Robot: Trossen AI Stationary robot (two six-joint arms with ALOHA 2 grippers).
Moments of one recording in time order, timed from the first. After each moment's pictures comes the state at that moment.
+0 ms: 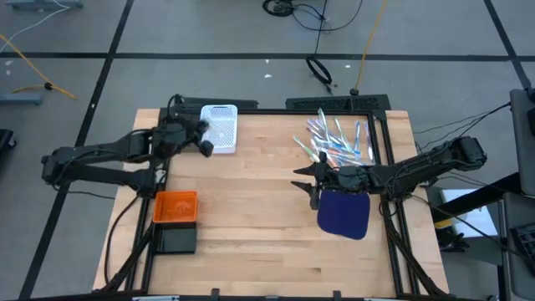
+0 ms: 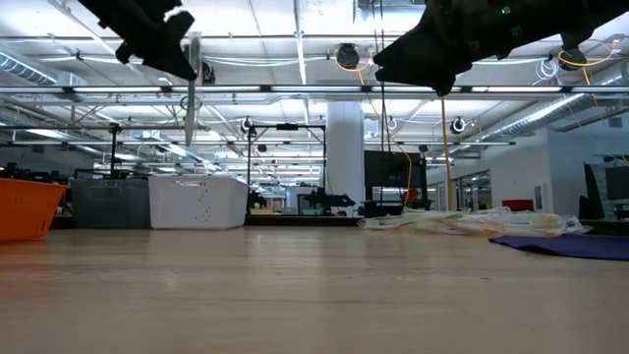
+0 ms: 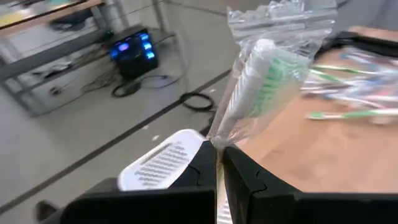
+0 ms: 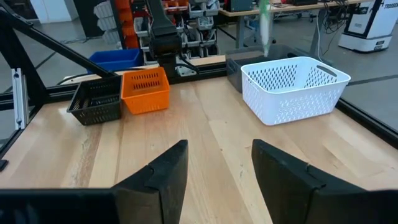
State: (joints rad) left arm 0.22 0.85 0.79 -0.44 -0.68 -0.19; right arm 0.18 1.21 0.57 0.42 0.36 0.17
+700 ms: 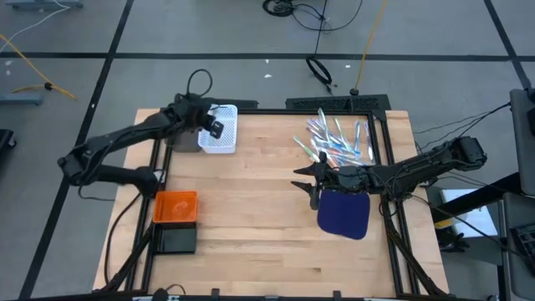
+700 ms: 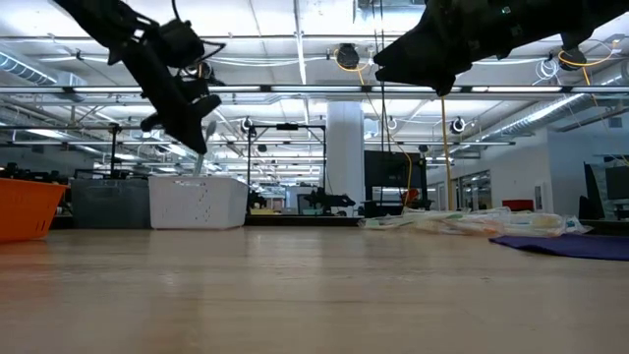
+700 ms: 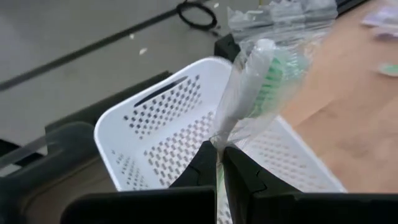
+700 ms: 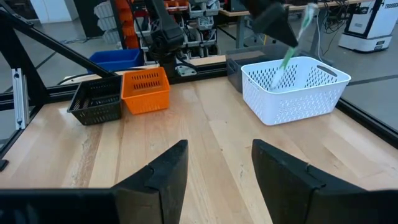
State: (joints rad) left arm 0.74 1.20 0.79 -0.35 -0.15 -0.19; right arm 0.18 1.21 0.57 0.42 0.36 0.17
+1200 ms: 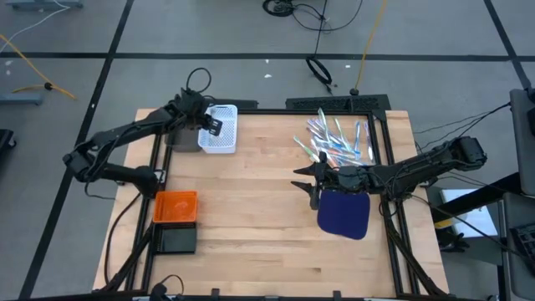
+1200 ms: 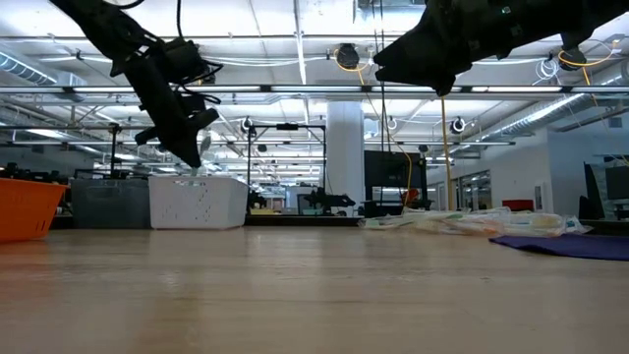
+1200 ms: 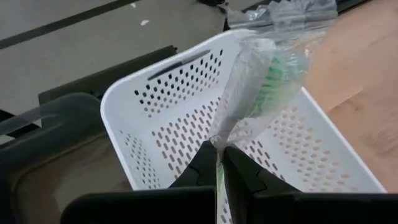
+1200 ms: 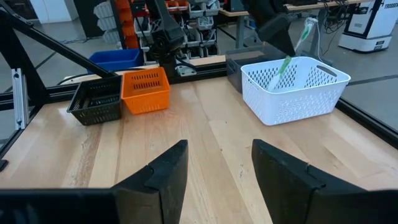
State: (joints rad) left arm 0.83 1.26 0.79 -0.38 -0.08 -0.21; right arm 0.18 1.21 0.57 0.42 0.36 0.17
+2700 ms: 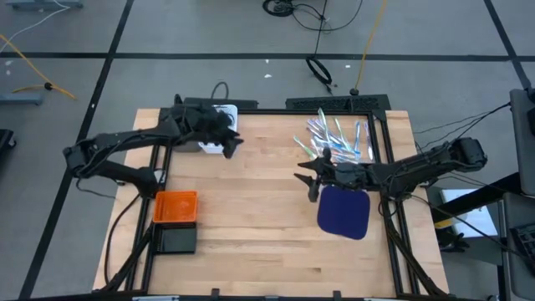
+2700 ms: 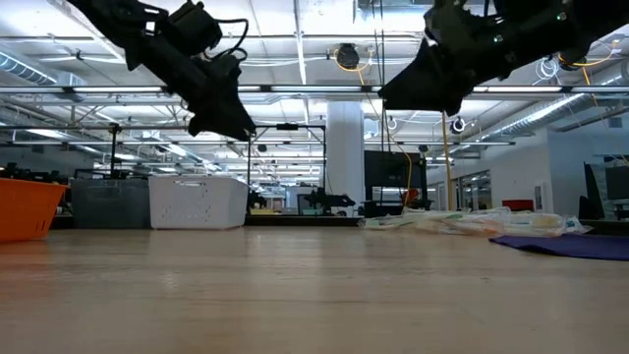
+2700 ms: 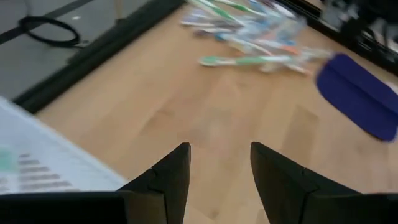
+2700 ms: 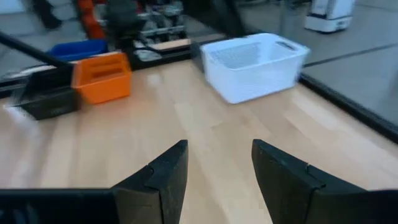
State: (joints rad) left arm 0.49 1.26 0.79 -0.16 0.19 -0.18; right arm 0.10 1.21 0.52 0.38 0.42 0.22
